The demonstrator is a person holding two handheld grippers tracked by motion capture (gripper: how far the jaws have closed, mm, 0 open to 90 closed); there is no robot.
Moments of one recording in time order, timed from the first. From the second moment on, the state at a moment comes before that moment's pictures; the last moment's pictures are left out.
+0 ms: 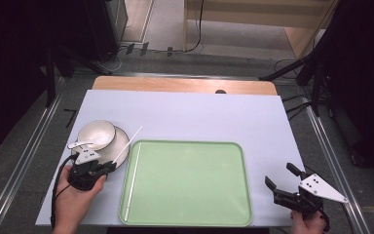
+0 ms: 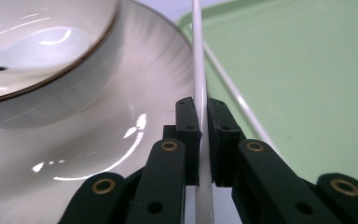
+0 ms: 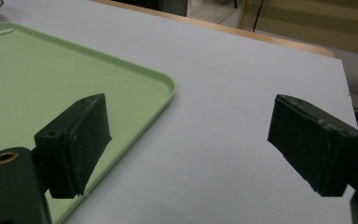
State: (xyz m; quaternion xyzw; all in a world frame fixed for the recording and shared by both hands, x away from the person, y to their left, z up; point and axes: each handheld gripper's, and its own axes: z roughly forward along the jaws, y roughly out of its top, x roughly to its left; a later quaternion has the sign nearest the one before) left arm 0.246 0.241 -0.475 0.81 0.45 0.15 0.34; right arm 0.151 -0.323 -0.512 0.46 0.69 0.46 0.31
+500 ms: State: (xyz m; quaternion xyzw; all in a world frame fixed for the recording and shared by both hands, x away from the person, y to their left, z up) left arm 0.219 0.175 -0.498 0.82 0.45 0.06 0.36; right arm 0.152 -0.323 -0.512 0.46 0.69 0.46 0.31
